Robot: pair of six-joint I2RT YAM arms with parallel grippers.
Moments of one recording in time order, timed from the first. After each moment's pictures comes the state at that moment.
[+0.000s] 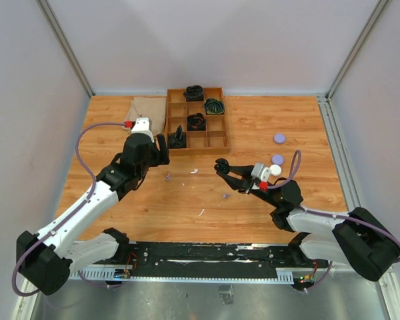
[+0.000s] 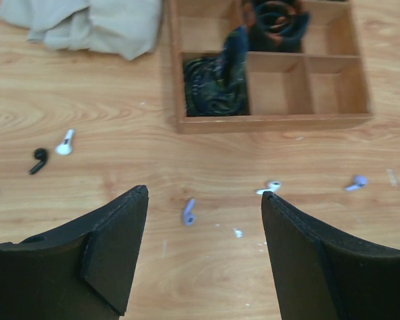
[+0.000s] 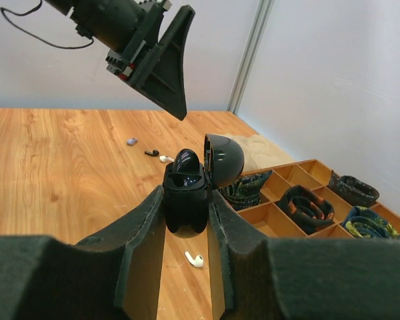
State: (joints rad) left arm -0.55 1.00 0.82 -0.27 -0.36 -0.41; right arm 0.67 1.18 0.21 1.35 -0.46 -0.09
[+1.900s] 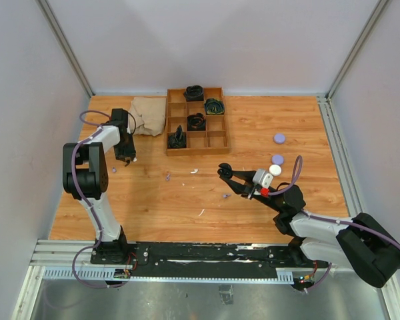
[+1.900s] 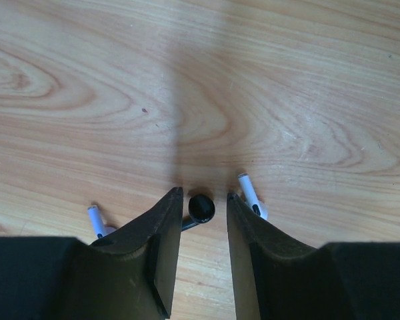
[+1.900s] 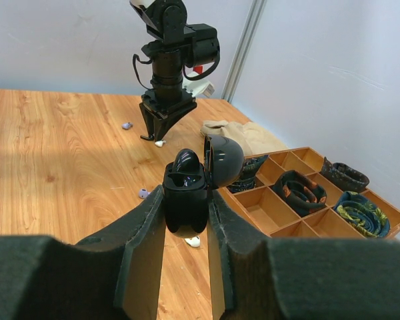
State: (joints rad) left arm 0.04 1.89 1.26 -0.57 -0.17 -0.20; right arm 0.67 1.12 0.13 1.33 -0.44 -0.14
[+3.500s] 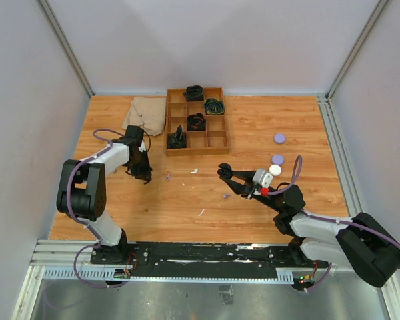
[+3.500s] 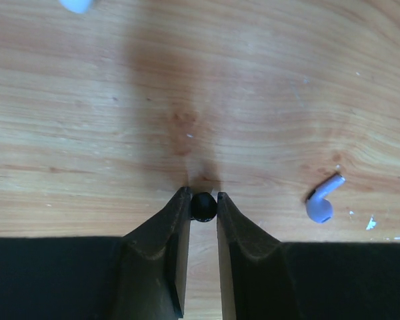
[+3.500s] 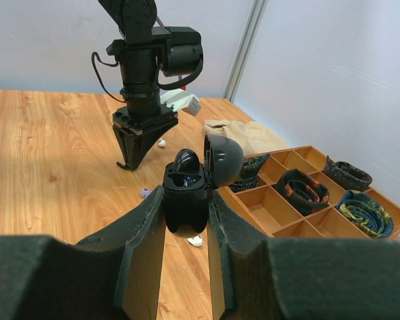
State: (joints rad) left arm -0.11 1.66 0.96 -0.58 0.04 -0.39; right arm 0.67 1.12 0.13 1.33 -0.44 -0.13
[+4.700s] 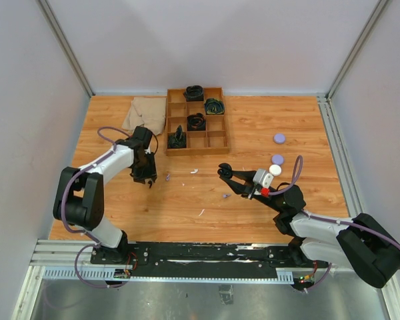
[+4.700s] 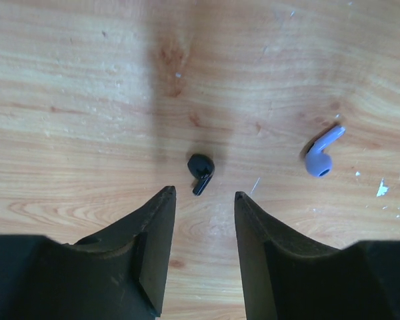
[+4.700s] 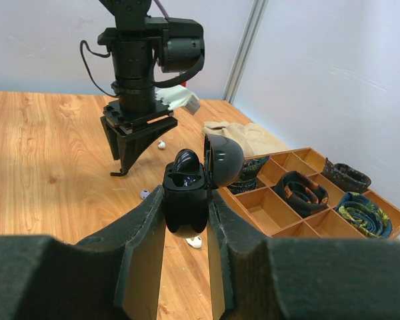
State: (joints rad) left arm -0.23 1.56 0.95 -0.69 -0.06 -0.44; right arm 0.67 1.11 0.13 1.33 -0.45 -0.13
